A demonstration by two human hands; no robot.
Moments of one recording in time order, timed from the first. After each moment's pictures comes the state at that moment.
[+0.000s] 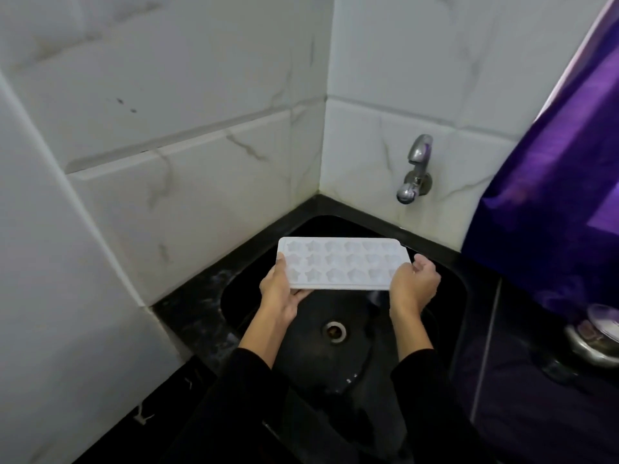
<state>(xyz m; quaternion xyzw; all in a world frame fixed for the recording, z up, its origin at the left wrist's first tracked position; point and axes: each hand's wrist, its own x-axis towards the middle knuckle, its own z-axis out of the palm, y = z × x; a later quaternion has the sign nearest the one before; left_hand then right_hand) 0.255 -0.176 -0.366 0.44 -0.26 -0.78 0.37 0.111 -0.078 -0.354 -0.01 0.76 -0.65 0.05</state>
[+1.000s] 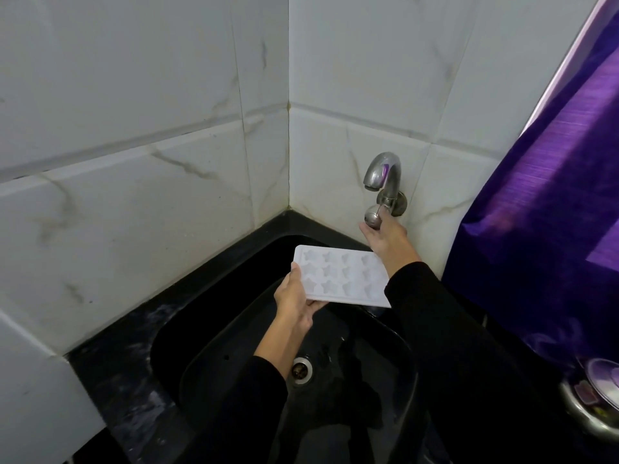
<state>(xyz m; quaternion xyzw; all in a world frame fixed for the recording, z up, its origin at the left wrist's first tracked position) 0.104 -0.185 -0.378 0.44 -0.26 -0.78 0.35 -0.074 -0.189 -0.320 0.07 0.48 -0.80 0.37</state>
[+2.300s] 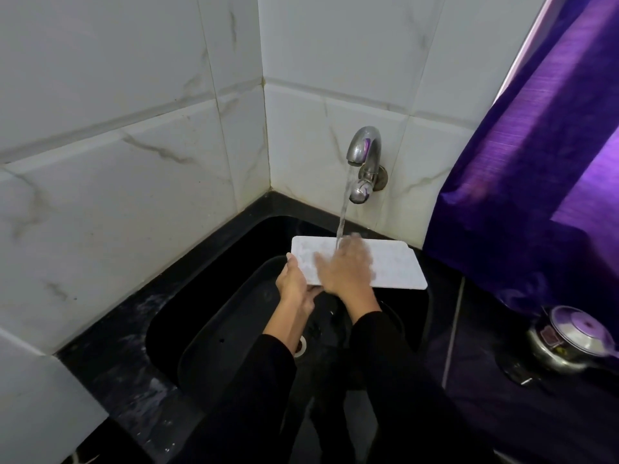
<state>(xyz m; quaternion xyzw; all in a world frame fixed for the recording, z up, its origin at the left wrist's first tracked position) 0.096 -0.175 -0.394 0.46 -0.24 -0.79 0.32 0.017 -0.135 -0.383 -0.37 0.91 -0.13 0.12</state>
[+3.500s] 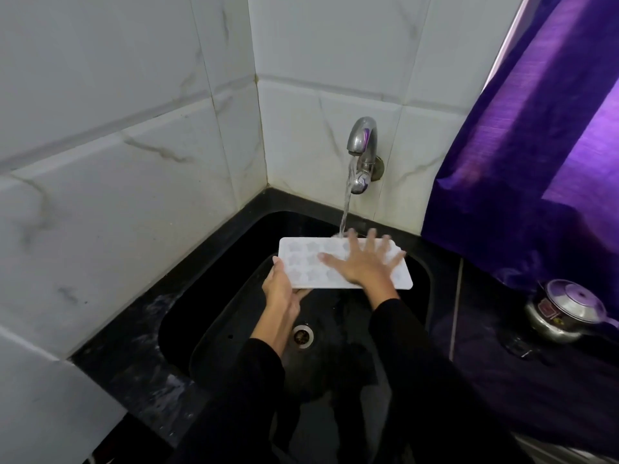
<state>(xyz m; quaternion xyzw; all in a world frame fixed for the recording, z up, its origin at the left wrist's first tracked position) 0.132 -0.190 -0.415 0.46 -0.26 -0.79 0.33 0.008 -0.113 -0.378 -0.32 0.93 -0.08 0.17</state>
